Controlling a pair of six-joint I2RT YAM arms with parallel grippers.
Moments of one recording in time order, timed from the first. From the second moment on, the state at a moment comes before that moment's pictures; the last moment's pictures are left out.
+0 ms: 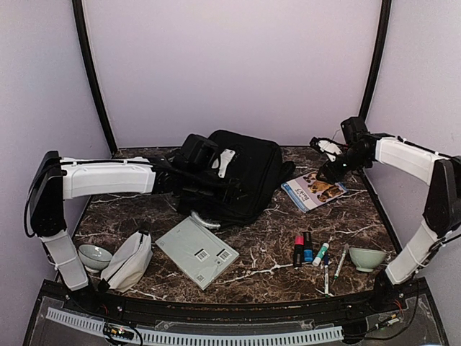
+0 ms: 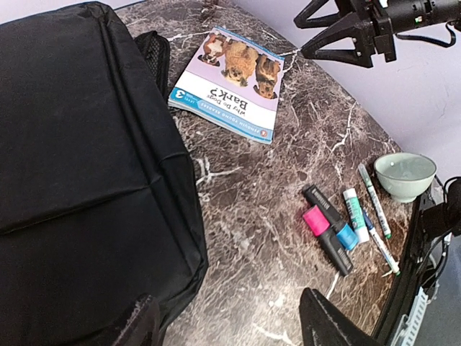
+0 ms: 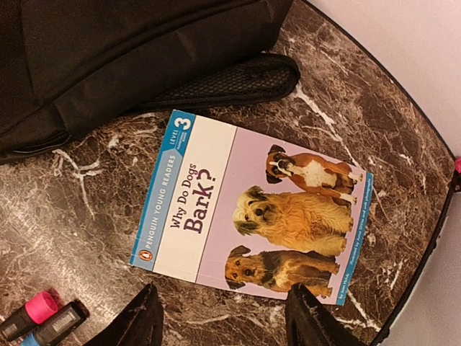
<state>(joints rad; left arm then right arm) -0.87 1.77 1.34 -0.22 0.18 -0.26 0.20 1.58 1.24 -0.62 -0.21 -0.54</state>
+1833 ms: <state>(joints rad) -0.98 2.33 1.69 0.00 0.13 -0.80 0.03 2.06 1.45 -0.69 -0.19 -0.30</state>
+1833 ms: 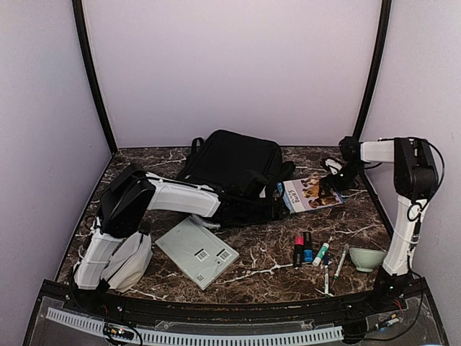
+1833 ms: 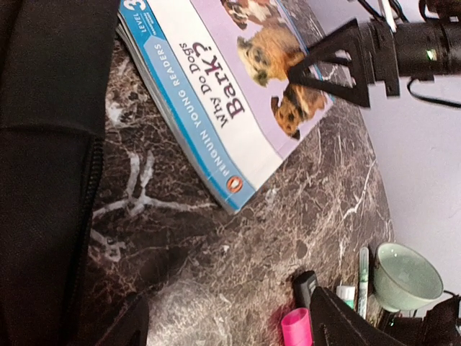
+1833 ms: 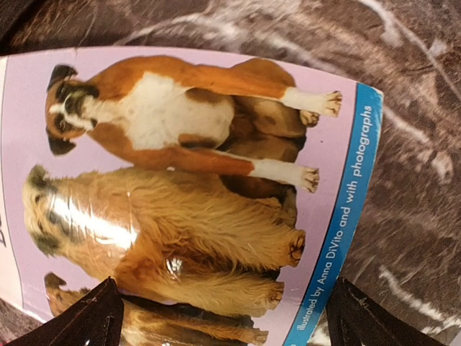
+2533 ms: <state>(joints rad) -0.97 2.30 1.63 0.04 0.06 -1.09 0.13 1.87 1.41 -1.08 -0.34 -0.52</state>
